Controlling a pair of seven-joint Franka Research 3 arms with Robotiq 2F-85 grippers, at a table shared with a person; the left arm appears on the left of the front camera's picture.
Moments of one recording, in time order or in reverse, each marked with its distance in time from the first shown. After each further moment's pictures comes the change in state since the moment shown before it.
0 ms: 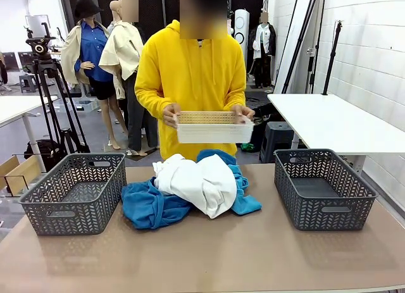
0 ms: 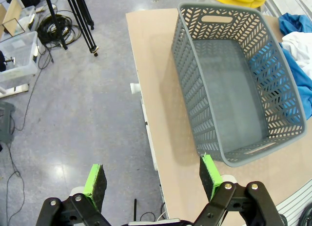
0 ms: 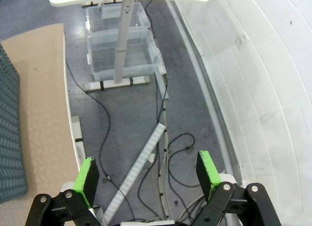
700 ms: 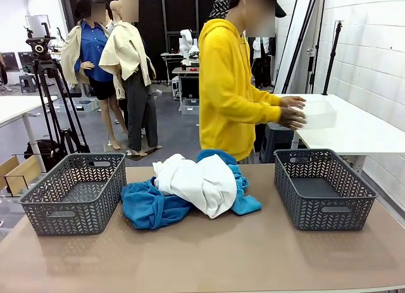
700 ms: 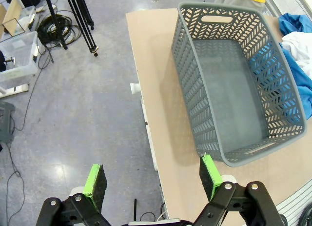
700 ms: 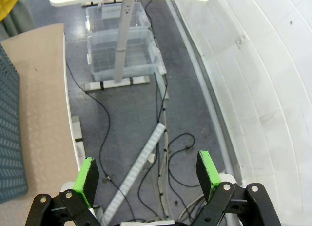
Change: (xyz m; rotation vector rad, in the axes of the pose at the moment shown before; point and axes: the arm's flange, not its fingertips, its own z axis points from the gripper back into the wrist) left arm 0.000 0.000 0.000 0.000 0.000 0.000; right arm 0.000 0.000 0.000 0.000 0.000 0.000
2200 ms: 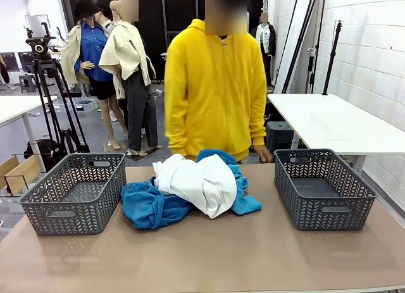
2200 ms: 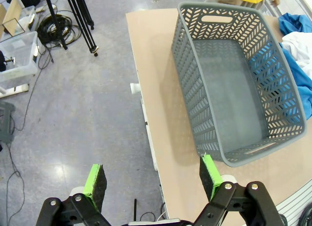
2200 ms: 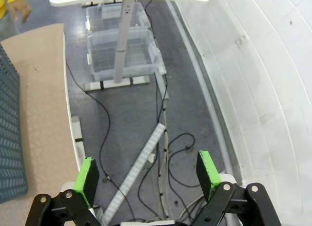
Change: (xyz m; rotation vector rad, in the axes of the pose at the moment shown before) left arm 0.000 0.000 0.000 0.000 0.000 0.000; right arm 0.000 0.000 0.000 0.000 0.000 0.000
